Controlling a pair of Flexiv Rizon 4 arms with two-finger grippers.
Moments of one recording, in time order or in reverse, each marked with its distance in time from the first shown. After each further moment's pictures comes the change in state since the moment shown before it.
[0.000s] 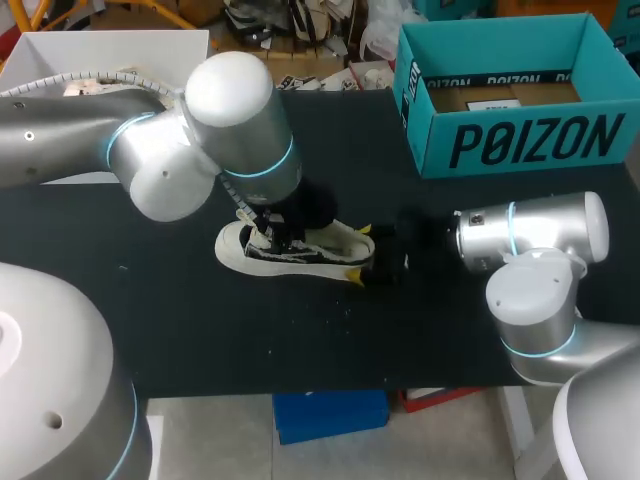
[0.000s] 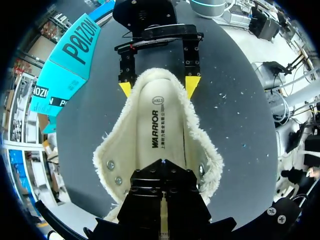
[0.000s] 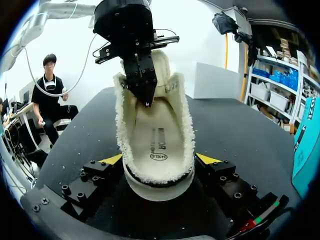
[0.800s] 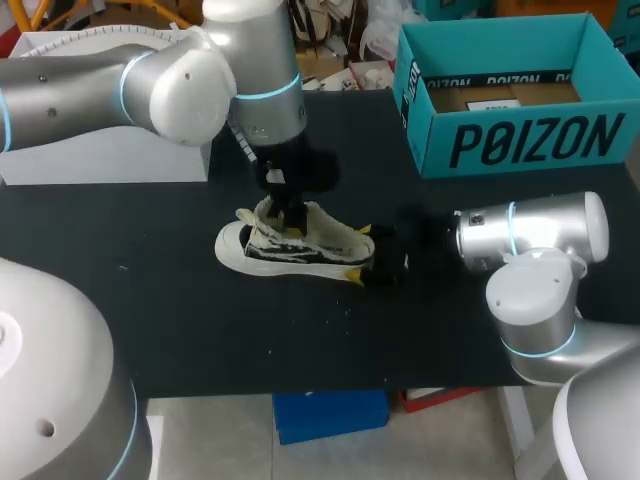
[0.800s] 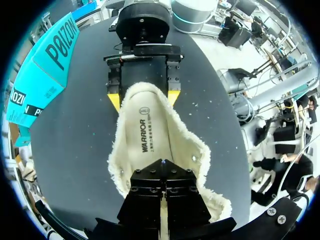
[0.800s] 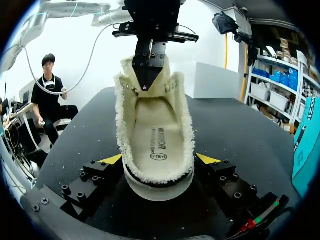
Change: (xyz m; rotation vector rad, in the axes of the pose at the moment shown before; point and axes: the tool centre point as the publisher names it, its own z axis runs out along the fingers) left arm 0.001 -0.007 -0.024 0.062 0.400 0.063; right arm 0.000 0.000 0.000 0.000 0.000 0.000
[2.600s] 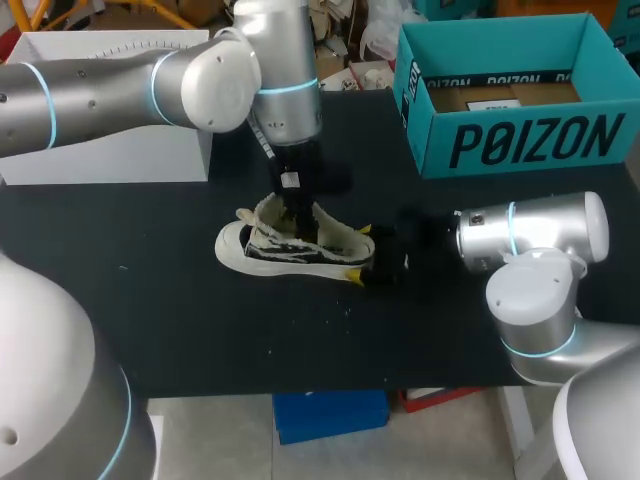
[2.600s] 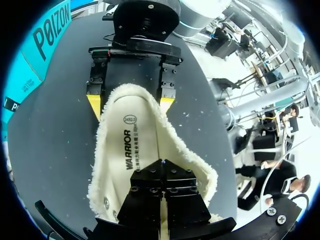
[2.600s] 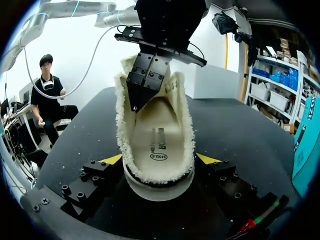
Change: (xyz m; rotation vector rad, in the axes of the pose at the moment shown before) left arm 0.010 -0.014 0.031 0.042 0.204 -0.063; right arm 0.000 0.000 0.000 0.000 0.000 0.000
